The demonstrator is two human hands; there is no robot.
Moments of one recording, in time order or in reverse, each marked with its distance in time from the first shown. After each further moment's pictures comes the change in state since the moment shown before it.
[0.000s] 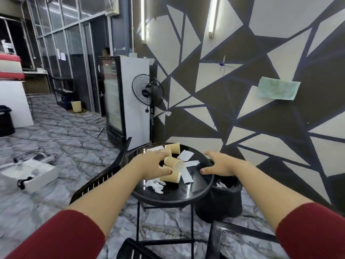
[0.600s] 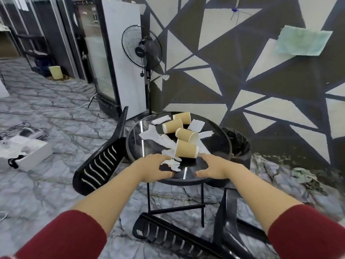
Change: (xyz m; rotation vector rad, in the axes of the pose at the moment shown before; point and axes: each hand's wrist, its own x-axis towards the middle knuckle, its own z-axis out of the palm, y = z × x) left_hand 0.052 -0.139 0.108 -0.191 -0.290 0.048; right_hand 0.114 -0.044 0.129 0.097 -0.210 0.095
